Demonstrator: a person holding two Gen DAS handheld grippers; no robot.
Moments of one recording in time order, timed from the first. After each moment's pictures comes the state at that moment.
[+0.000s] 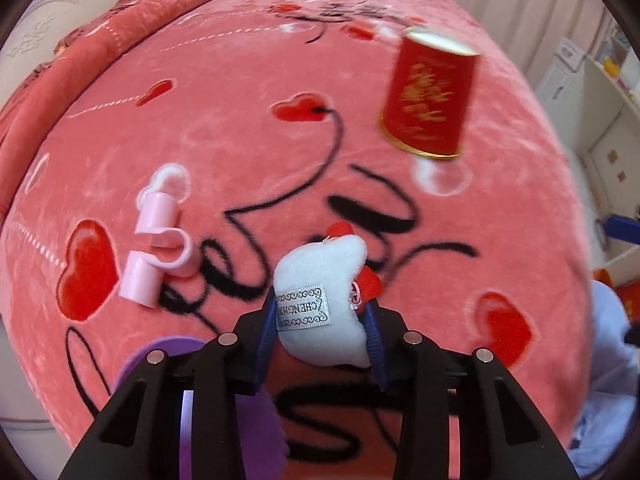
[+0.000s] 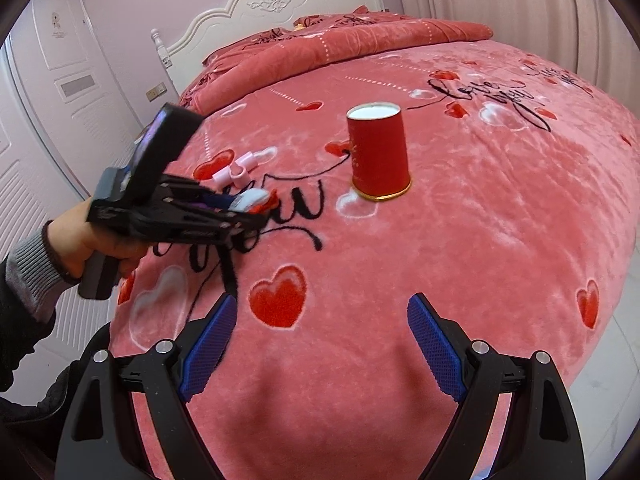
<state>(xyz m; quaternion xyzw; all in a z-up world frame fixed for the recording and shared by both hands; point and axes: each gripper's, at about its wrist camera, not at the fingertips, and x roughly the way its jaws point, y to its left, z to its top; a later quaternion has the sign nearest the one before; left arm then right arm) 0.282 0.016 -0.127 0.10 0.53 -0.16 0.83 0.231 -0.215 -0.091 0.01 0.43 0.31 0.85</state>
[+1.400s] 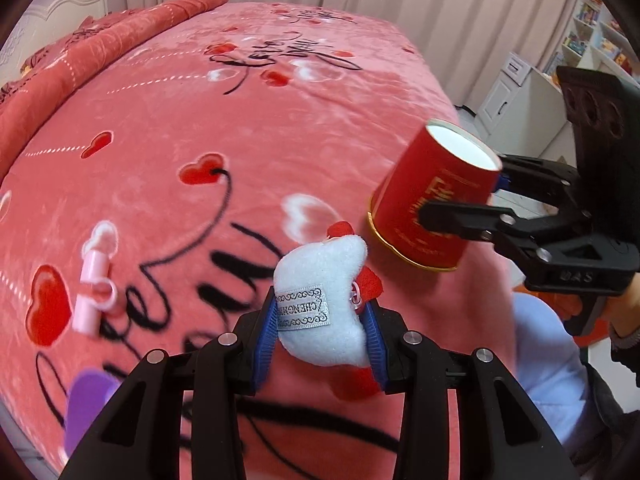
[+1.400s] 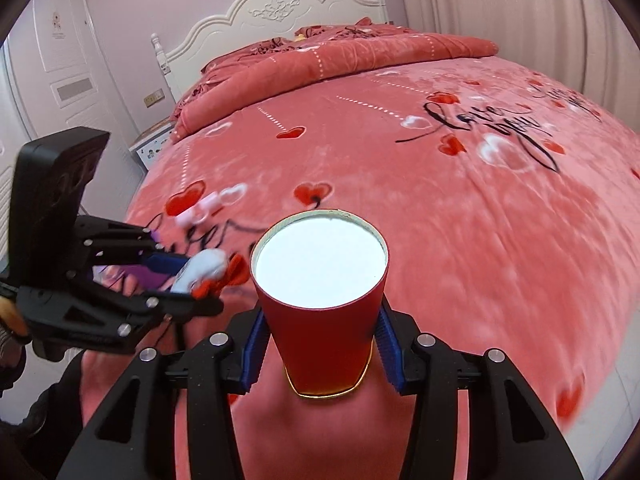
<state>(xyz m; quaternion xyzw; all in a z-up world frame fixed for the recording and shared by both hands) 0.250 -0.036 -0.087 0.07 0.50 -0.24 0.83 0.296 -0.219 -0.085 -0.01 0.41 0.31 0.86</state>
